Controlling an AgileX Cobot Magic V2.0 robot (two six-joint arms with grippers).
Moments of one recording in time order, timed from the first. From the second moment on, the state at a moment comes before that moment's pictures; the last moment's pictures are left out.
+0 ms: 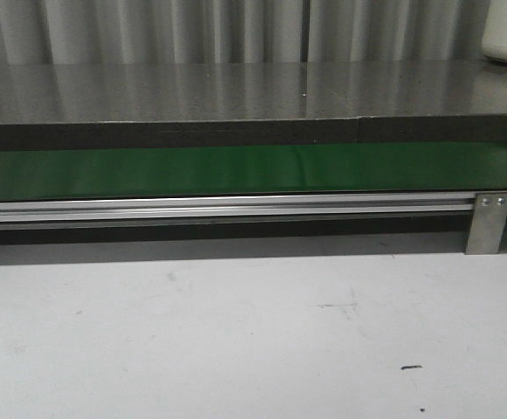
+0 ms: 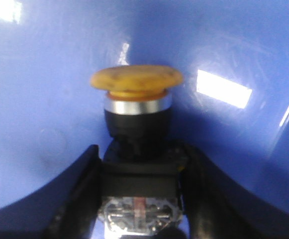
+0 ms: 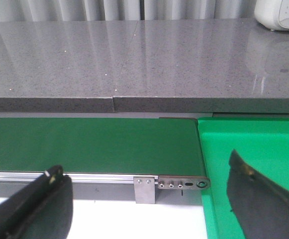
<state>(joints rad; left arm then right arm) 0.50 2.13 -1.58 0.09 0.91 0.09 0.05 0.36 -0.51 0.10 0.39 -0.02</state>
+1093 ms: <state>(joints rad) 0.24 1.95 -1.73 -0.07 1.12 0.16 0.05 0.36 -0.51 0.10 0.39 -0.02</state>
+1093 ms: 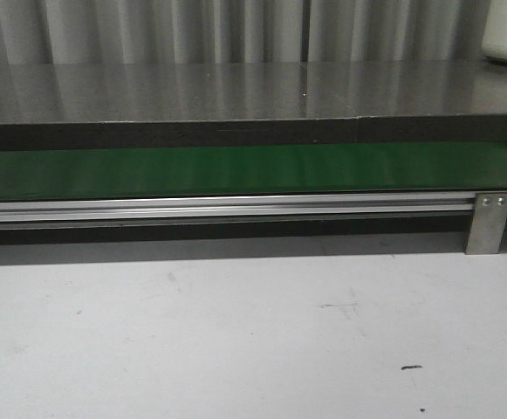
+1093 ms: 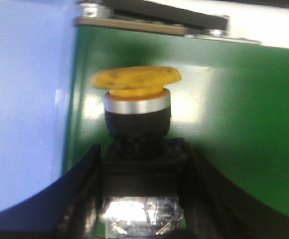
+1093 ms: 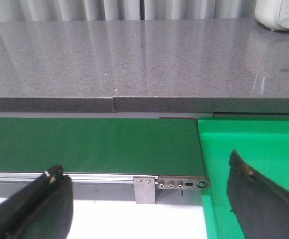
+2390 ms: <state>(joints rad) 0.08 1.88 -1.90 -0.09 1.25 0.18 0.05 0.36 -0.51 0.10 0.39 -0.02</state>
